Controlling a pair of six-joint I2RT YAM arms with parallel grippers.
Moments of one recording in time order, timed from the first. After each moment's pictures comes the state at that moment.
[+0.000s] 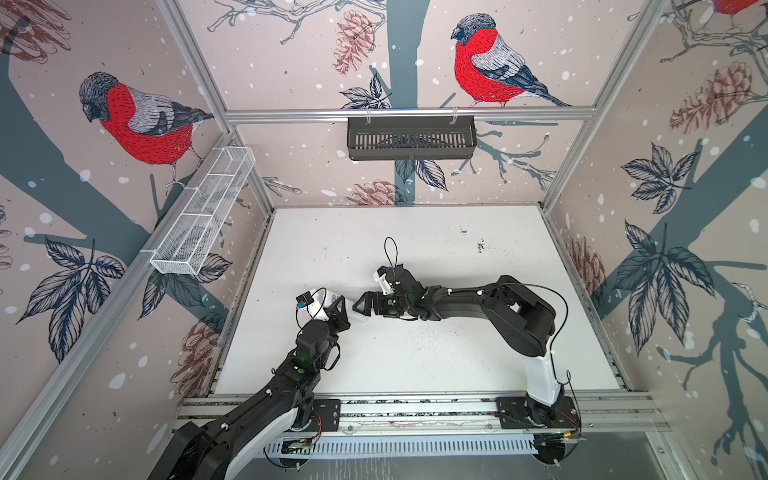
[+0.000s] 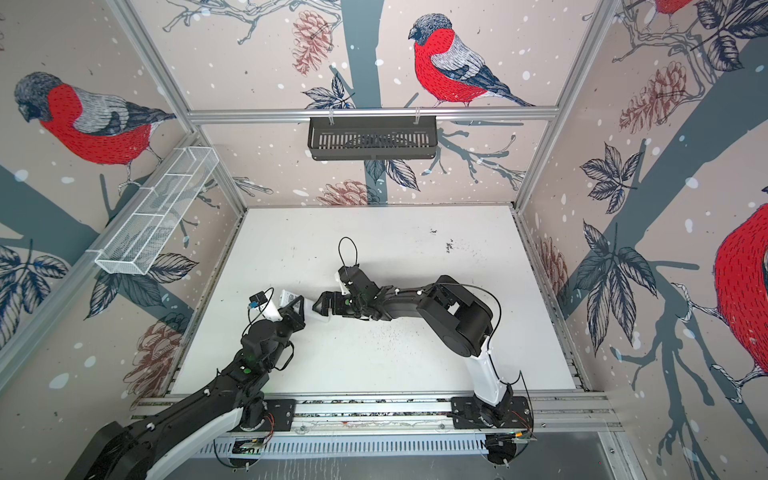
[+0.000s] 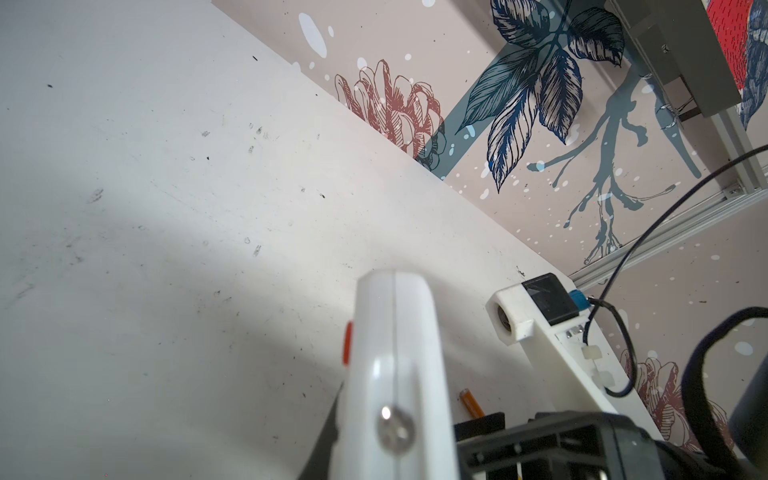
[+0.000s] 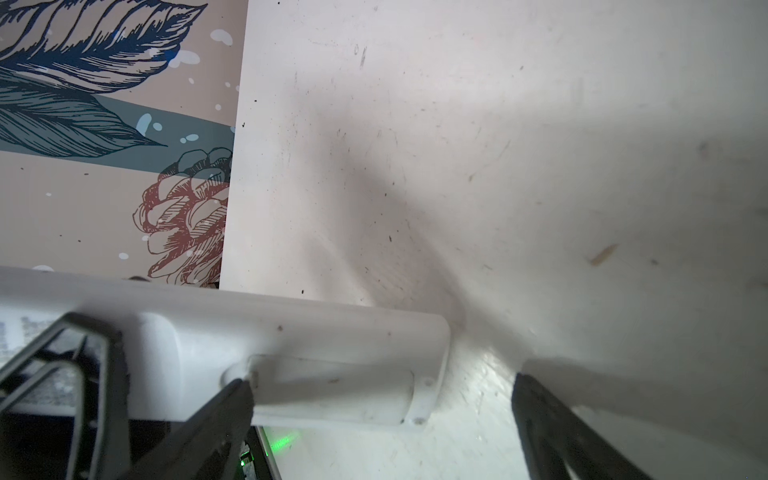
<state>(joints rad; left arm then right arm) -0.49 0.77 0.01 0.53 -0.27 -0.74 0.95 2.05 1.18 0.20 -0.41 0.87</state>
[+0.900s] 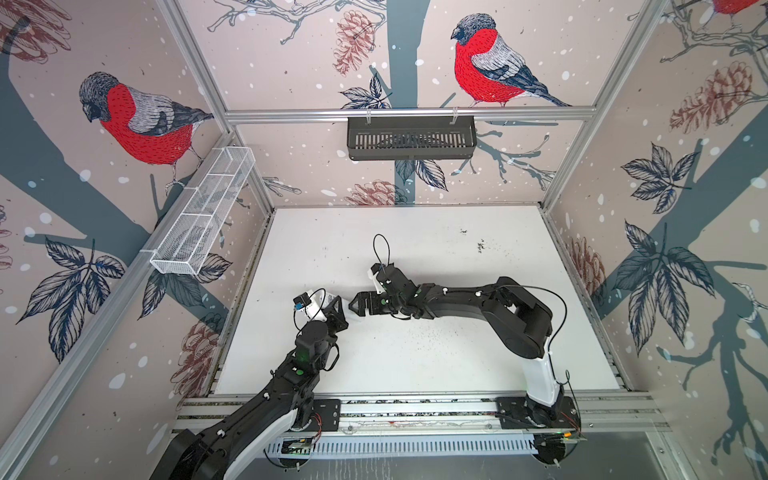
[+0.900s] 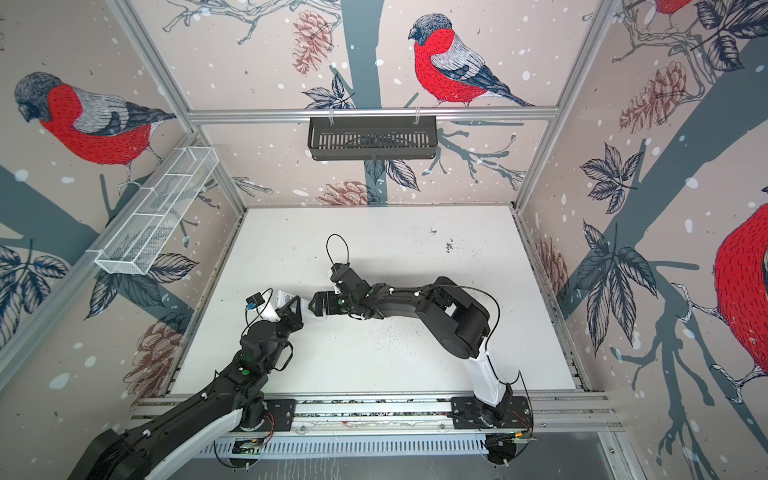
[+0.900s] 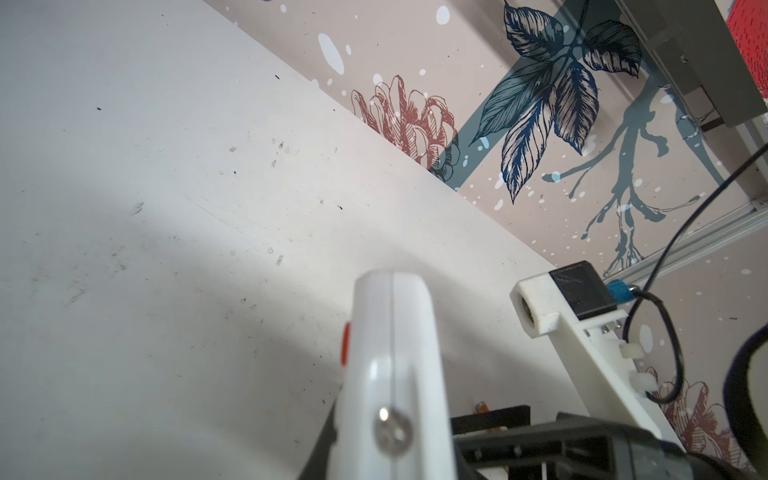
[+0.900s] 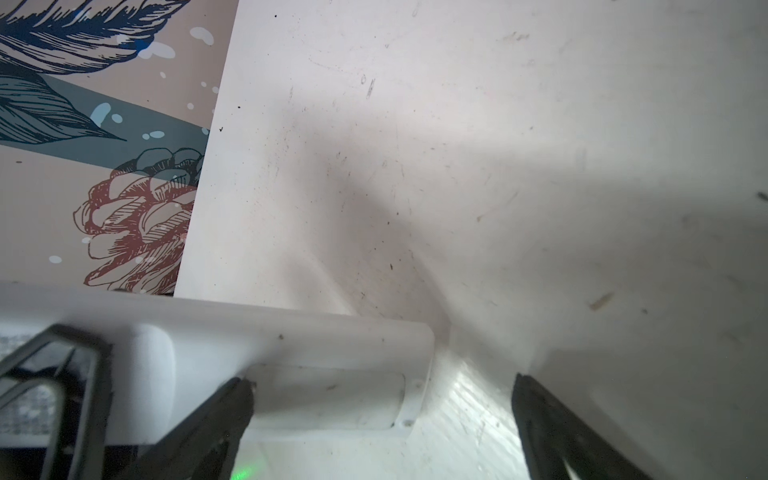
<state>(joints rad) -0.49 0.73 0.01 0.48 -0.31 -0.72 0.97 2.04 1.26 0.05 -0.27 0.76</state>
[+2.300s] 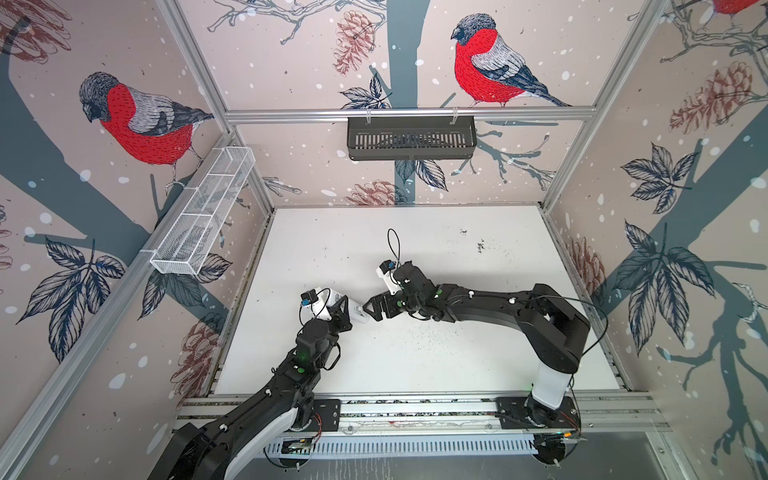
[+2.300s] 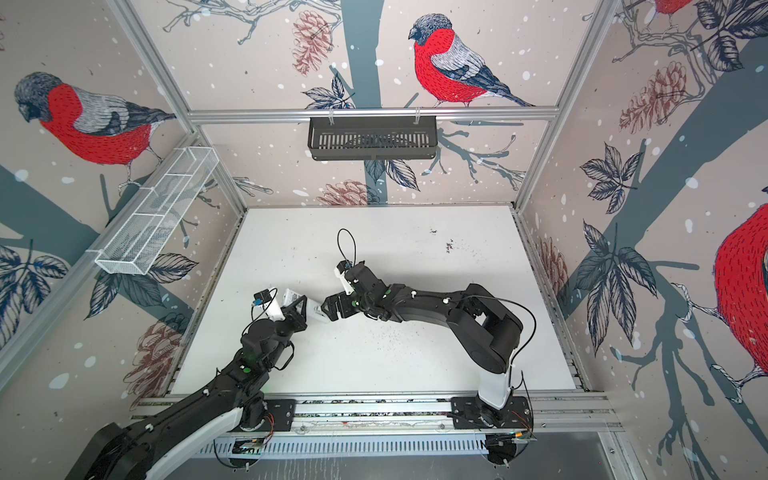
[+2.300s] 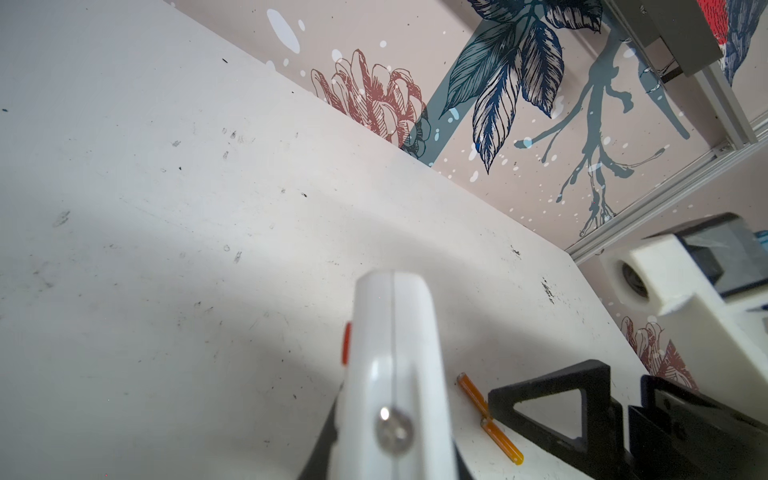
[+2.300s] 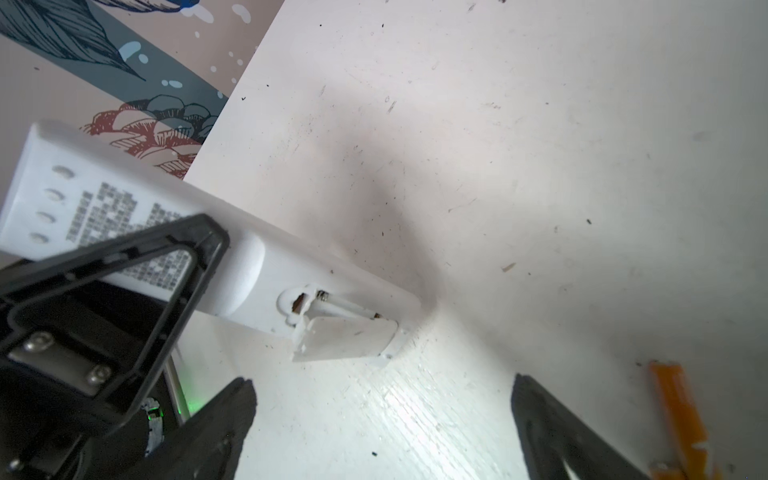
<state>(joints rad) -0.49 0.76 0.02 0.52 -0.21 -0.64 0.96 1.81 1.08 0.04 -0.24 0.46</state>
